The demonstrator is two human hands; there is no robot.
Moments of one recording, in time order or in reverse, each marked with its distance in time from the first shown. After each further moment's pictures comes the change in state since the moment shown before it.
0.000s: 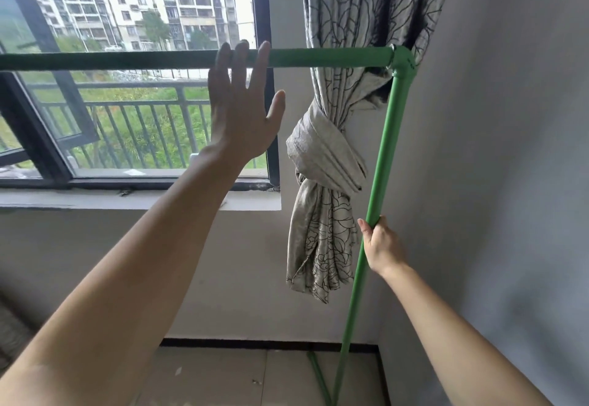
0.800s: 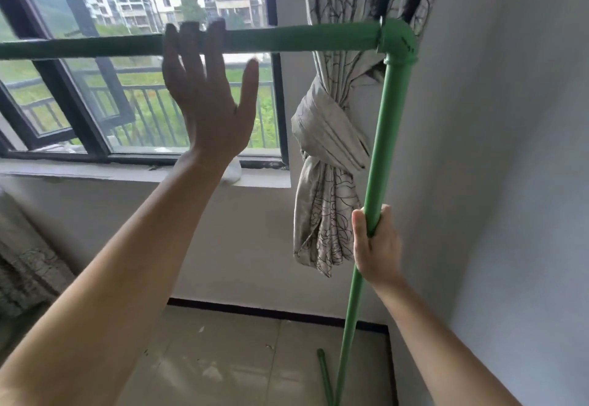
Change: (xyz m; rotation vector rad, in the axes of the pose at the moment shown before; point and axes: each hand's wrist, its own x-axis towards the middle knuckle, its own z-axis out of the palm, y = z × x) left_hand -0.043 0.031 -0.047 0.019 0.373 -0.189; right_hand -0.077 -0.008 -0.037 0.443 0.171 -0.219
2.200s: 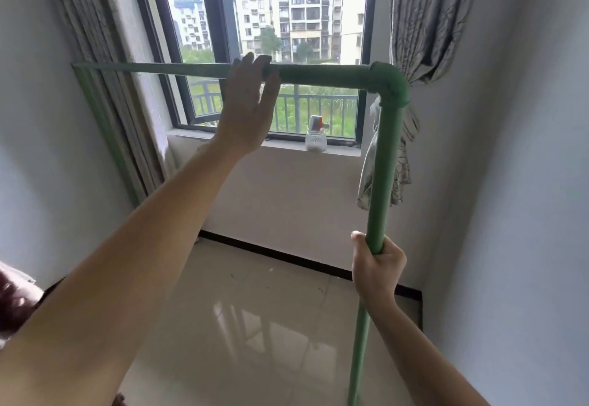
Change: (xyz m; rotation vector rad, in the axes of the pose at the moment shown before) left_hand -0.046 -0.016 -0.555 -0.317 -0.365 -0.047; right_hand -0.435 -0.288 -0.192 0.513 -0.007 0.253
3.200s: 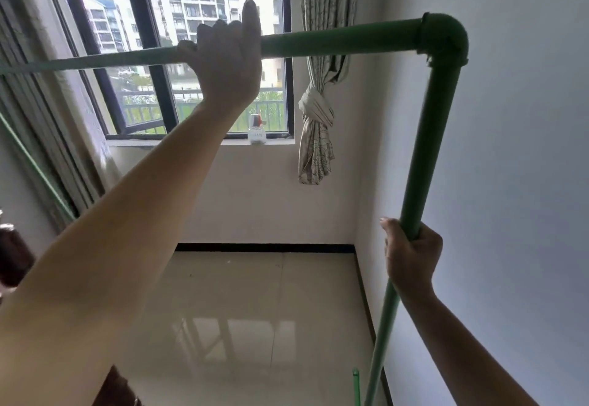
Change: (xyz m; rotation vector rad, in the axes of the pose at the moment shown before) left_hand -0.100 0.152 -0.261 0.058 0.213 -0.158; right_hand -0.300 -0.155 -0.125 -0.135 0.312 -0.127
